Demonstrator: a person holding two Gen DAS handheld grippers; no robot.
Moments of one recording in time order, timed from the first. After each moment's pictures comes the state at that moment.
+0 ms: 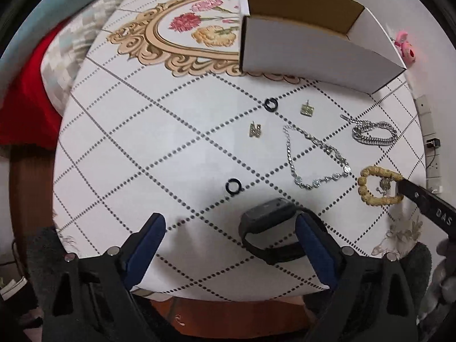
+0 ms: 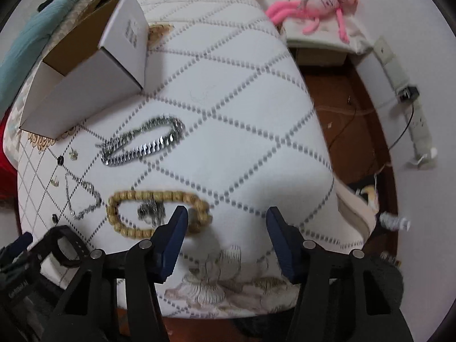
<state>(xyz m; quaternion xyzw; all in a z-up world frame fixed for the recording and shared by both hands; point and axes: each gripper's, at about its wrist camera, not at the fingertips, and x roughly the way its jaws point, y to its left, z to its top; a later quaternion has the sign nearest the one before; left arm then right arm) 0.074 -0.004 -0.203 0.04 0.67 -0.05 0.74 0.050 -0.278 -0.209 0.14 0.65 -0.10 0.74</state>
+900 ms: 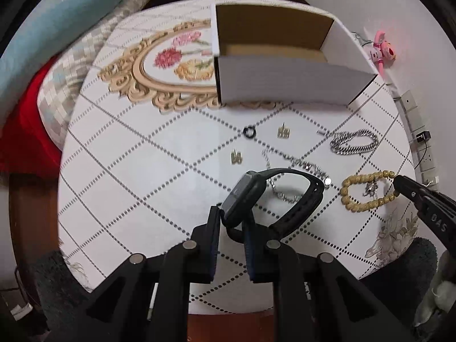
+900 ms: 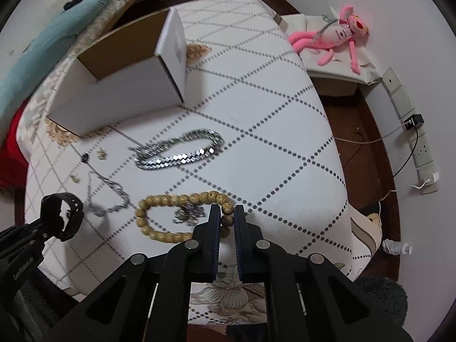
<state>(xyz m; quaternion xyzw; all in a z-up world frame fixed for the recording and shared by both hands) 0.044 -0.008 -0.184 0.07 0.61 -0.09 0.79 0.037 -0.241 -0.180 0.12 0.60 -0.08 0.79</state>
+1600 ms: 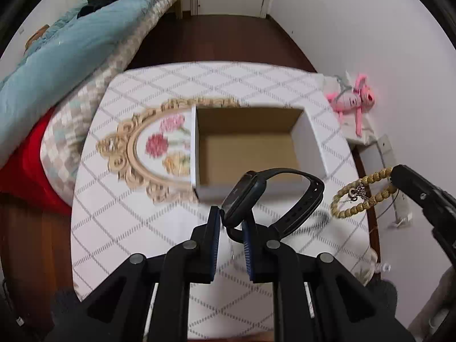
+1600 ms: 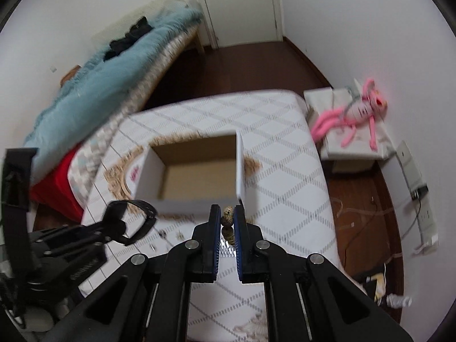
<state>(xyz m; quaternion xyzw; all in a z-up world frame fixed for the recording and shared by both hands) 0.141 -0.045 -0.089 0.02 0.55 -0.12 0.83 0.081 -0.229 -0.038 0.11 0.47 -0.01 0.88</state>
